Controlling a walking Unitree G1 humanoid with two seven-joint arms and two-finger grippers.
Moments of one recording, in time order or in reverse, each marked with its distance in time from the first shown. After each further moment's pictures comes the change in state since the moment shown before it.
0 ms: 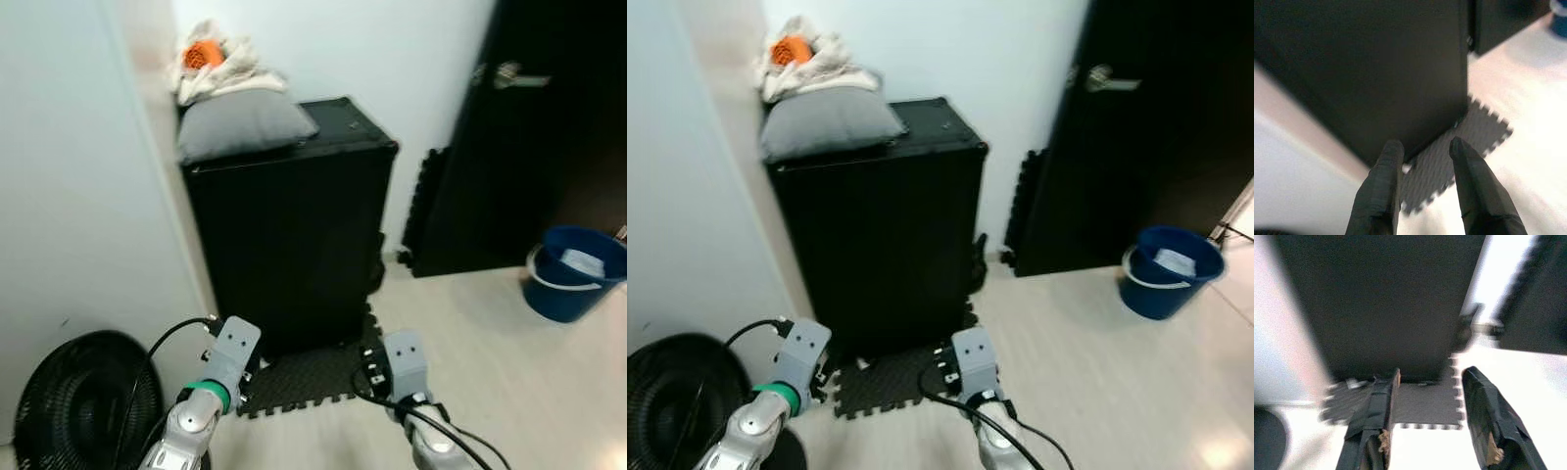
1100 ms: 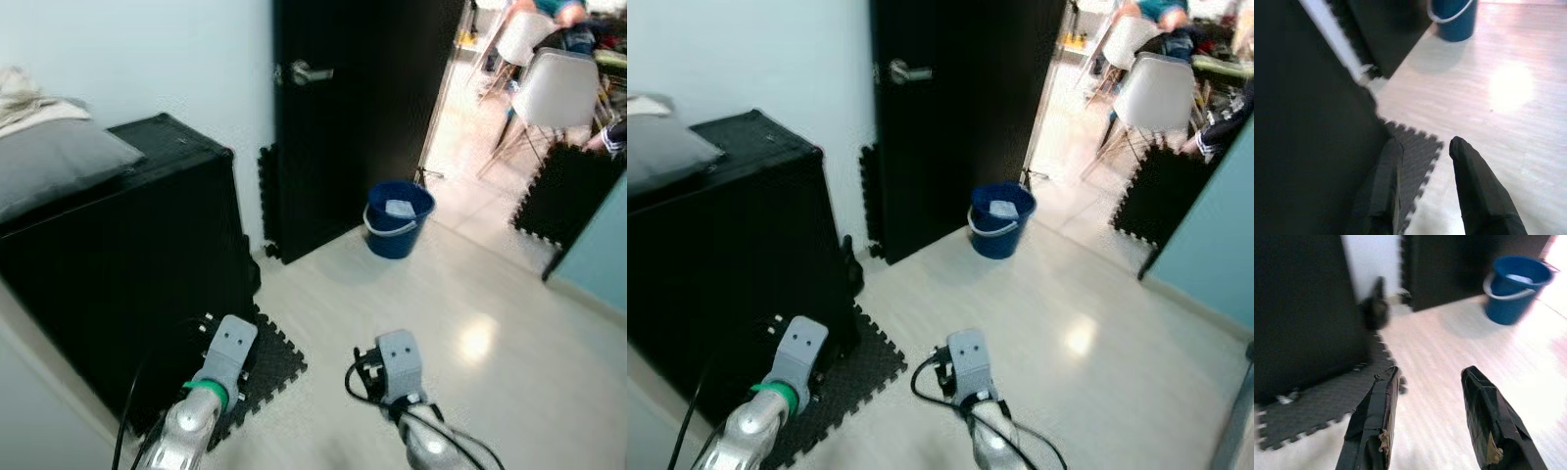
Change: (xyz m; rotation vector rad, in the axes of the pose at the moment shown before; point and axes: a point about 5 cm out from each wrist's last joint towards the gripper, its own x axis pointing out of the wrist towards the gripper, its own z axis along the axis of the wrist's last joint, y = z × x) left arm -0.002 0.007 -0.007 -0.046 0.033 0.045; right arm 0.001 0.009 0.000 0.011 0.004 0.025
